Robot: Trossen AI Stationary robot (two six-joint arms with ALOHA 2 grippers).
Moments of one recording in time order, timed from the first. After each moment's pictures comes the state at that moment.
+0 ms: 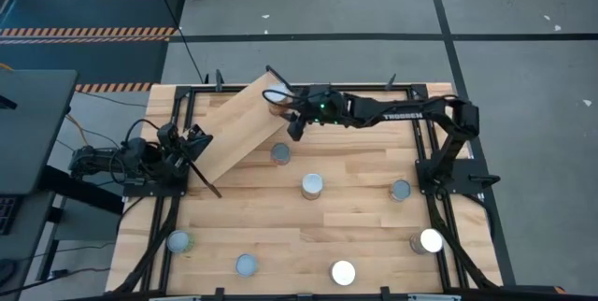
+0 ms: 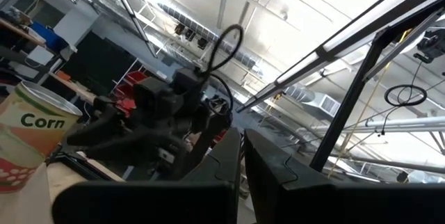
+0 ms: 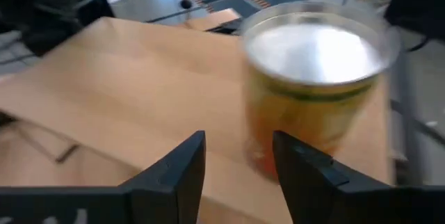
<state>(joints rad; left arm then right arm) -0.11 0.01 0.02 0.53 -0.31 -0.51 -0.26 1.74 1.30 0.02 0.13 0.14</state>
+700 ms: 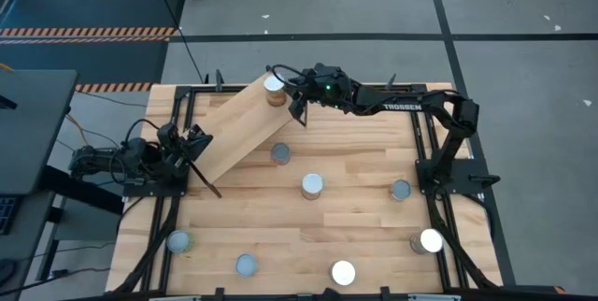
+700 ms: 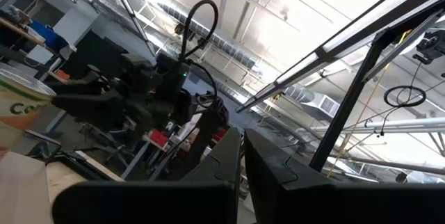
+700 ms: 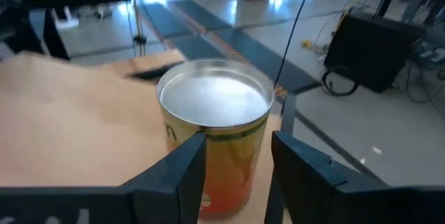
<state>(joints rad) -0.11 0.01 0.02 0.53 -0.31 -0.51 -0.38 1.75 1.30 0.17 0.16 0.00</state>
